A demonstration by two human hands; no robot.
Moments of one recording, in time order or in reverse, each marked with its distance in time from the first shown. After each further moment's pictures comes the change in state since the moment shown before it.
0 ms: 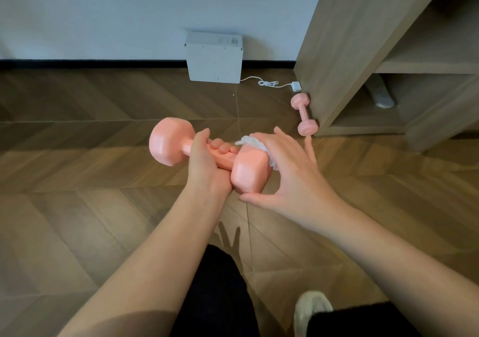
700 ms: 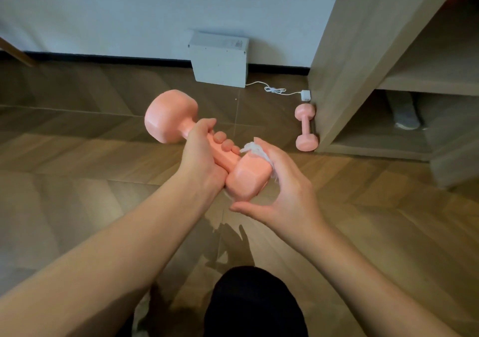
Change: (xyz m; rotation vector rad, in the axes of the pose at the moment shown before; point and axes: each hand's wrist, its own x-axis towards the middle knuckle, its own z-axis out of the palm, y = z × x) left_hand 0.018 -0.097 0.087 0.129 0.055 0.156; right_hand 0.000 0.132 -0.038 0.416 0.086 -0.060
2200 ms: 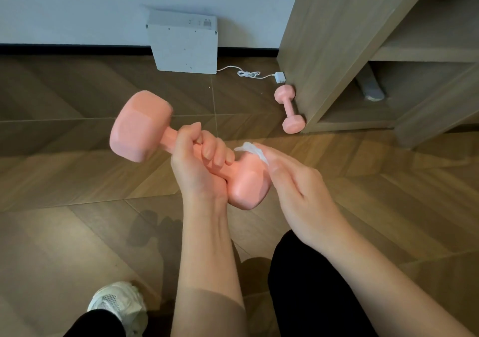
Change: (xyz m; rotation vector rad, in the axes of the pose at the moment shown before) left_hand 0.060 0.024 -0.078 -0.035 -0.347 0.262; right_hand 0.019 -0.026 0.080 0.022 0.052 0.238
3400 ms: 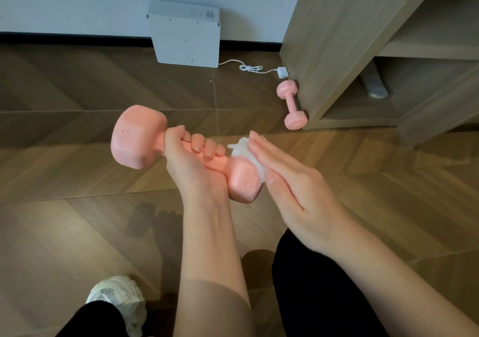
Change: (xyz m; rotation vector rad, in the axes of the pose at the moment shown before) left_hand 0.009 0.000 -0.007 -0.117 0.300 -0.050; right_hand -0.005 0.007 -0.001 -0.155 -0.114 -0.139
